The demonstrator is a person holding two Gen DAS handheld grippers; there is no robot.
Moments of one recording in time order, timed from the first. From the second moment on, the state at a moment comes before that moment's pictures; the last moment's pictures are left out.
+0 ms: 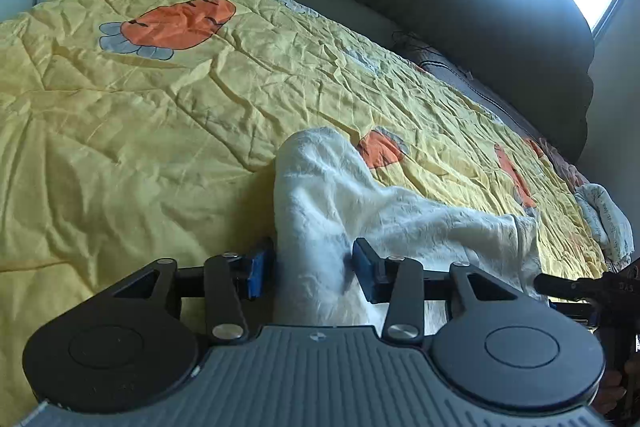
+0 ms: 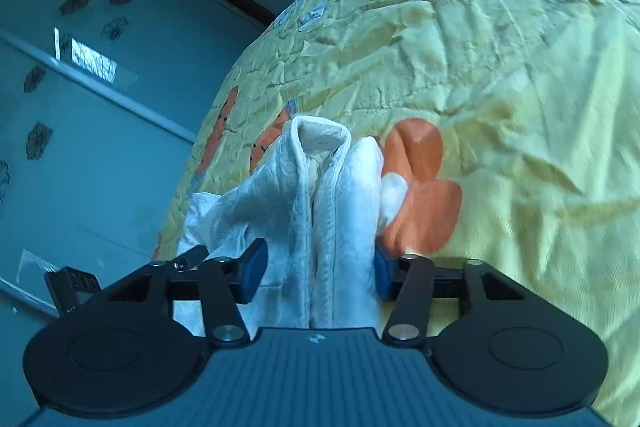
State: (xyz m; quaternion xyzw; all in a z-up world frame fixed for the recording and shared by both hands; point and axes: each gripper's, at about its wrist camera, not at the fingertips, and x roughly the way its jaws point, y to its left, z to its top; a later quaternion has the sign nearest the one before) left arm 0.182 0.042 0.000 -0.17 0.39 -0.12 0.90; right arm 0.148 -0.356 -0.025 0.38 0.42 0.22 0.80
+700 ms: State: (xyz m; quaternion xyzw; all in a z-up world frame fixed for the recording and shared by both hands) left arm 0.119 0.017 -0.005 -0.06 0.37 -0.08 0.93; right arm 0.079 -0.326 -0.015 0.25 0.42 0.21 0.85
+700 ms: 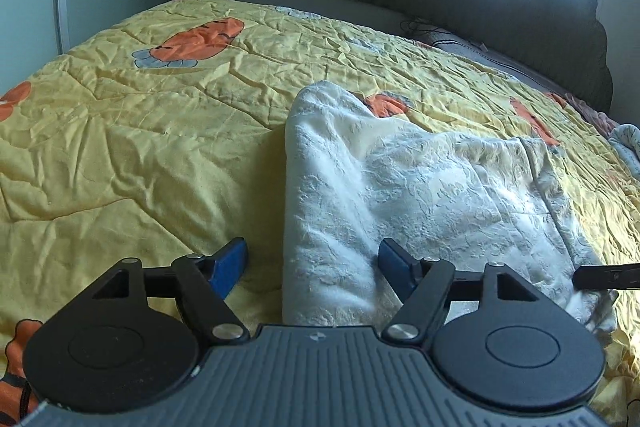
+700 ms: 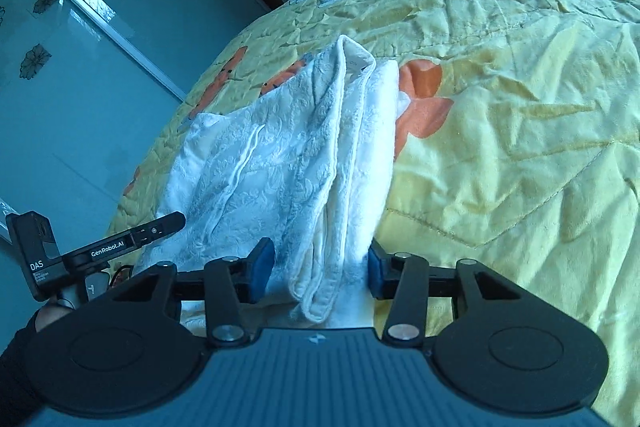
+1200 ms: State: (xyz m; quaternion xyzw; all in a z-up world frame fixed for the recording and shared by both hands) left arm 0.114 0.011 -0.005 -0.04 0.36 -0.10 0.93; right arm 0.068 -0.336 -0.027 0.29 0.39 0.21 0.85
